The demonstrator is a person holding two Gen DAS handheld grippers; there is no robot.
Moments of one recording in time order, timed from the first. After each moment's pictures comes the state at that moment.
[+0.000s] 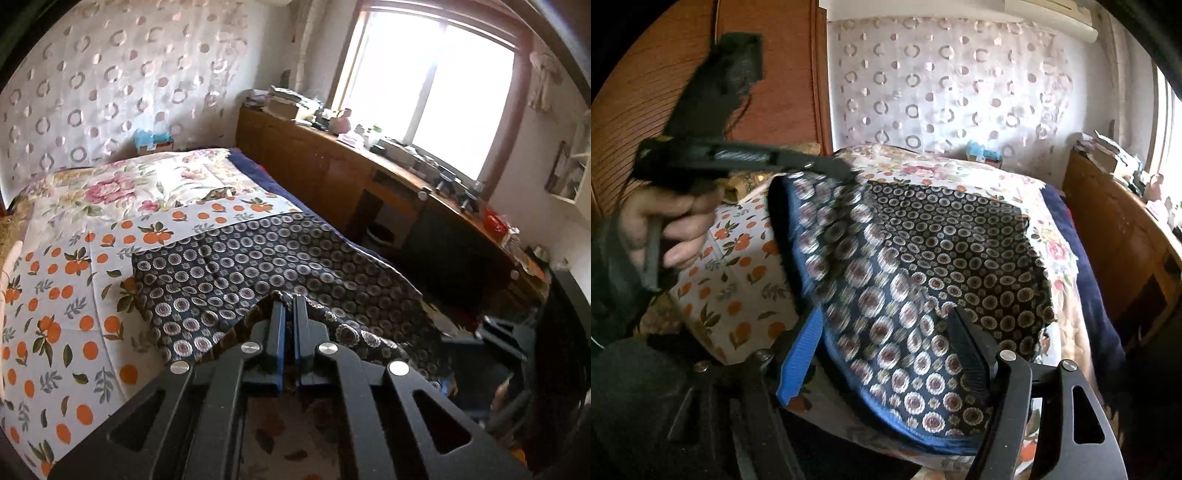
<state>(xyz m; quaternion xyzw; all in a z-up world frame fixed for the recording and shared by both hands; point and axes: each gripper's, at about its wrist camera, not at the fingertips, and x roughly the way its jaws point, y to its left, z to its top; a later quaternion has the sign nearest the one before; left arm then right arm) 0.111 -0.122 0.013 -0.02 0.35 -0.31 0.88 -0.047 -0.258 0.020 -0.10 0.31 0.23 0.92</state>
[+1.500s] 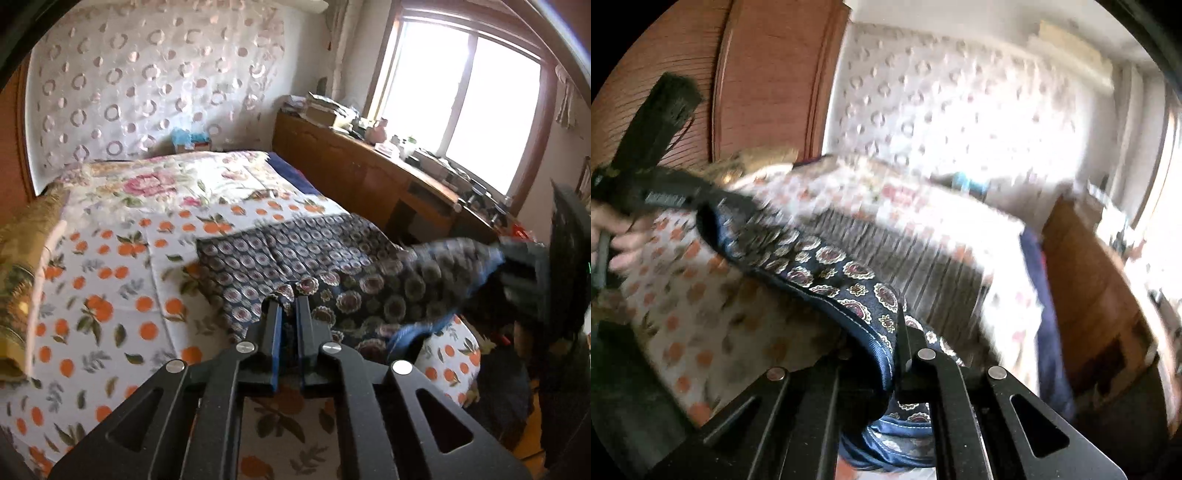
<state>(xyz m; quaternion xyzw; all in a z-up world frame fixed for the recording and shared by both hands) 0.106 -0.071 0.009 -0.03 0.34 -0.25 0.91 0.022 -0.253 0.058 -0.20 0.25 0.20 0.93</state>
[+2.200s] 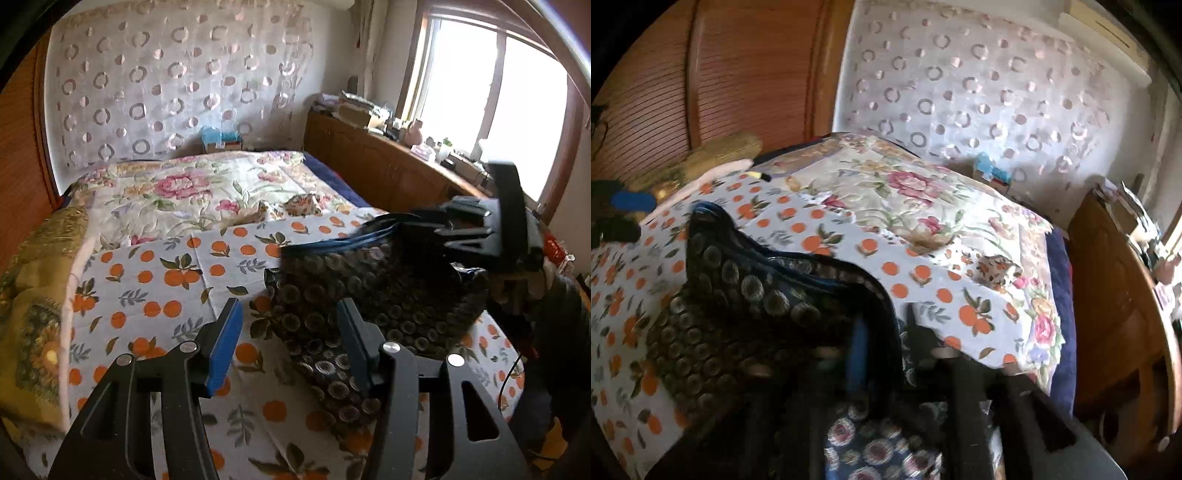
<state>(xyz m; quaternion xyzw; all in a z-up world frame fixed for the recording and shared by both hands) 0.183 -0.038 -0.007 -0.01 0.36 -0.19 0.91 0.200 -0.233 0.062 -0.20 0.31 0.22 0.90</state>
